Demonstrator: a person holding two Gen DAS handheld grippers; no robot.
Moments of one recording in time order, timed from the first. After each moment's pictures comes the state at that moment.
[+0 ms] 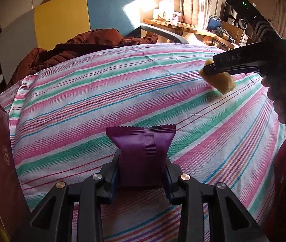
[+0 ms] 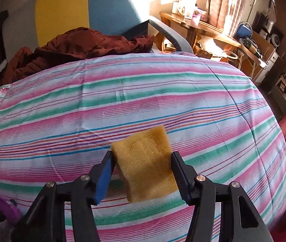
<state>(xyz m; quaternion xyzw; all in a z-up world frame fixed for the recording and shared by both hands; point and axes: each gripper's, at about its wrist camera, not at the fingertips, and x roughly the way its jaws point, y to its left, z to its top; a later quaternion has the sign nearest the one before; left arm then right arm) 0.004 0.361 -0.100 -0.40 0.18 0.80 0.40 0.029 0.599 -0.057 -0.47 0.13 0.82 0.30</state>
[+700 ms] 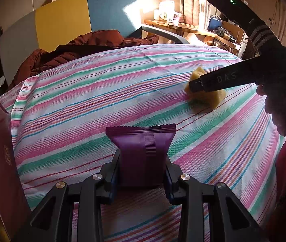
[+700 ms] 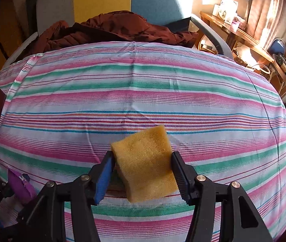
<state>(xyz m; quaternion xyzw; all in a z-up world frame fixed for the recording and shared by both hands) 0.006 0.362 -0.099 -0.40 0.19 0.80 0.40 0.006 0.558 -0.077 -0.51 0.09 0.83 0.20</state>
